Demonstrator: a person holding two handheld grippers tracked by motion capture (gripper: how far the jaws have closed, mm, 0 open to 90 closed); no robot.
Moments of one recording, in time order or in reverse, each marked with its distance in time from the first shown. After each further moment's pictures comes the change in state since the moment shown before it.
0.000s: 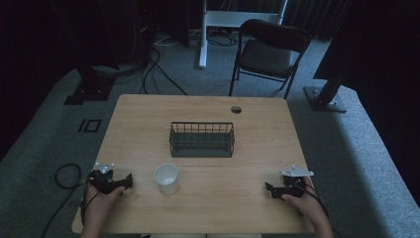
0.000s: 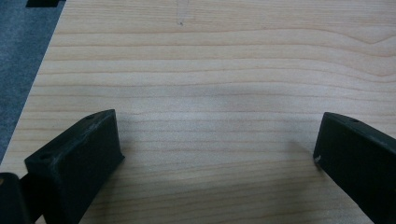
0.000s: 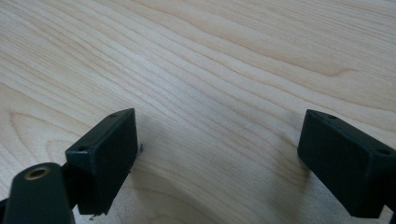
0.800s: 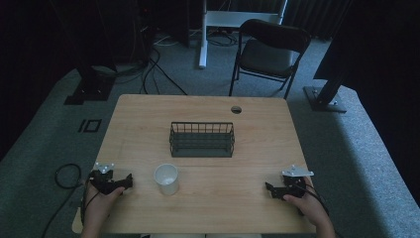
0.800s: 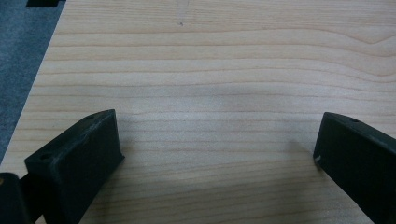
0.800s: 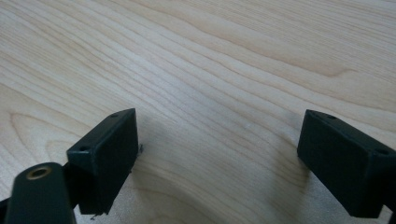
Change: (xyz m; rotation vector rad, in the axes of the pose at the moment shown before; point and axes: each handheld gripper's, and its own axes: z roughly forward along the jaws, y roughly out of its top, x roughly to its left) left arm 0.000 0.000 0.000 0.000 0.000 0.000; right arm 0.000 0.000 0.000 -0.003 -0.002 0.002
